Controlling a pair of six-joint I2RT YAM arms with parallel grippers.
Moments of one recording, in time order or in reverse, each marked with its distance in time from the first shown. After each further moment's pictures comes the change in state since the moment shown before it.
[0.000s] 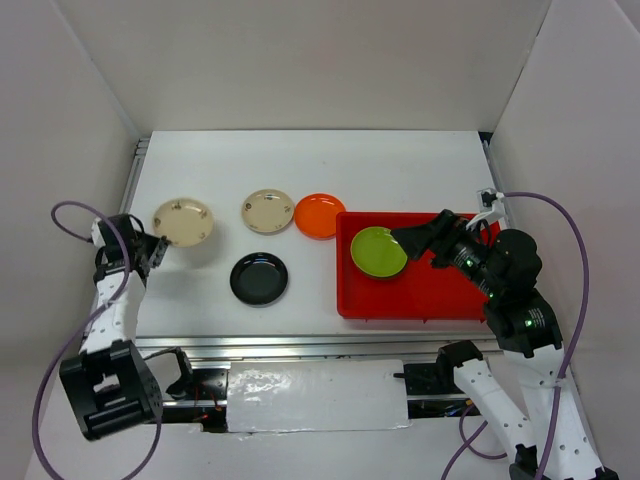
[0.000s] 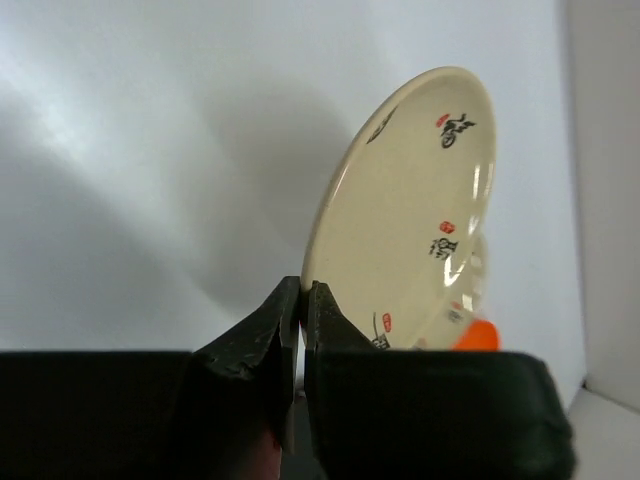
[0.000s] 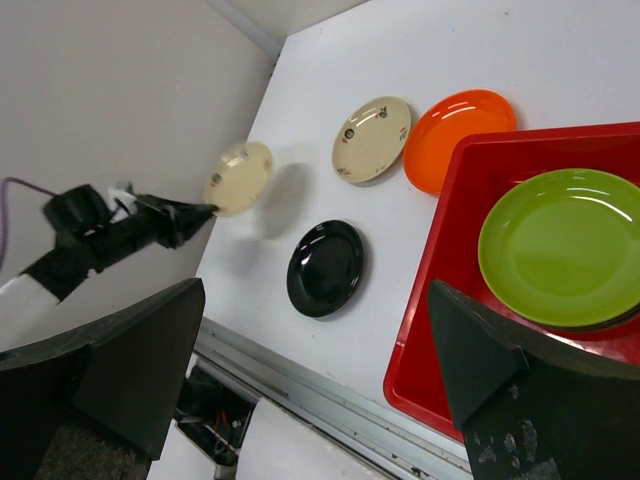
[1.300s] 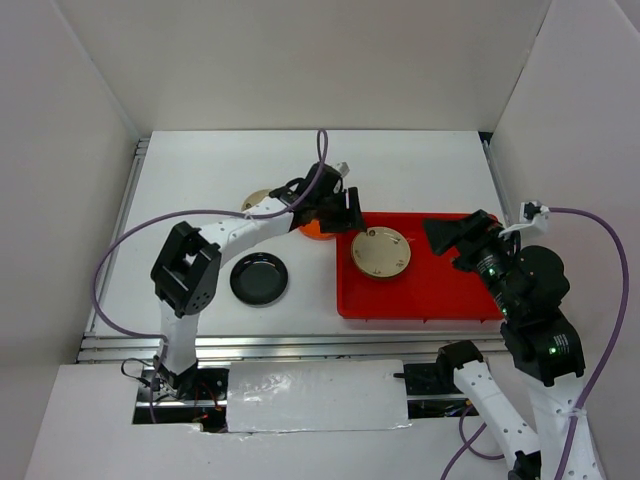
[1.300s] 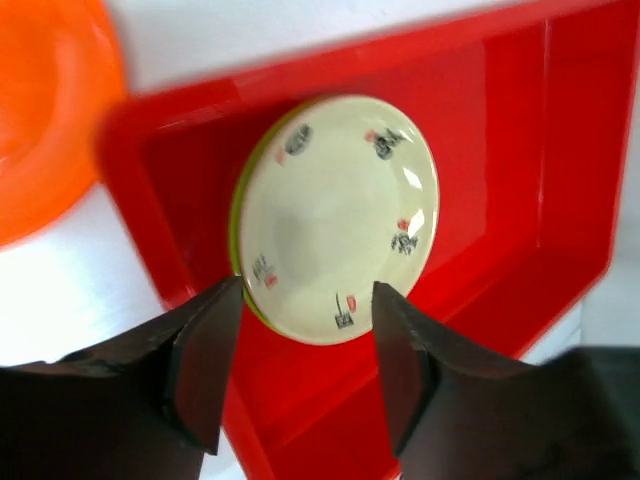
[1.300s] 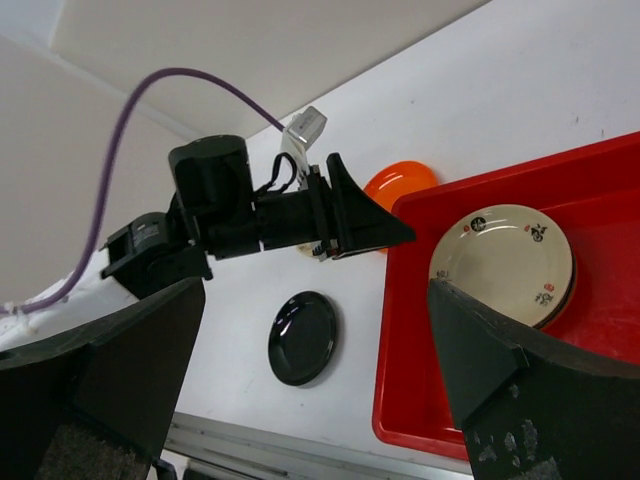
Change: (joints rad) left arm -1.076 0.853 0.976 -0.119 0.154 0.212; right arm 0.000 -0.068 0.121 -0.138 0.291 0.057
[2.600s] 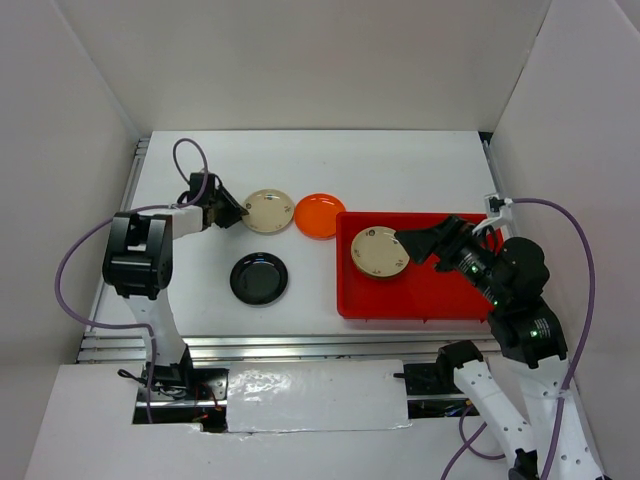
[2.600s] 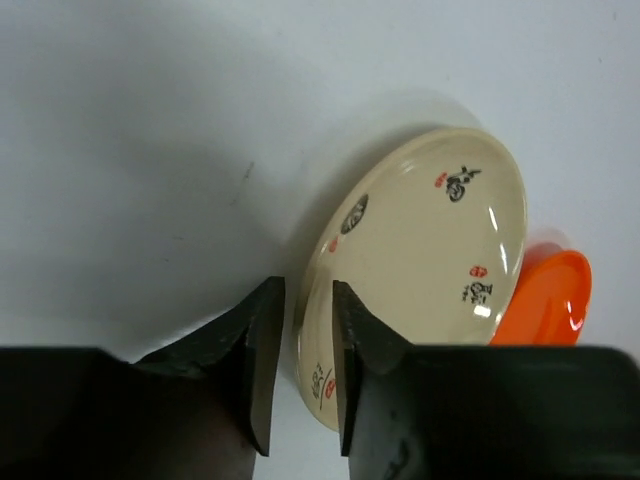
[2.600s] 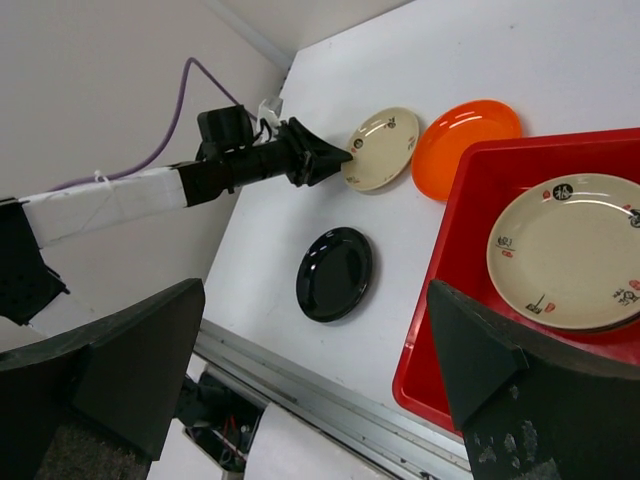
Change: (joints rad) left arm 0.644 -0.060 -0.491 0.401 -0.050 -0.074; right arm 0.000 0.019 -0.116 0.126 -0.281 -0.035
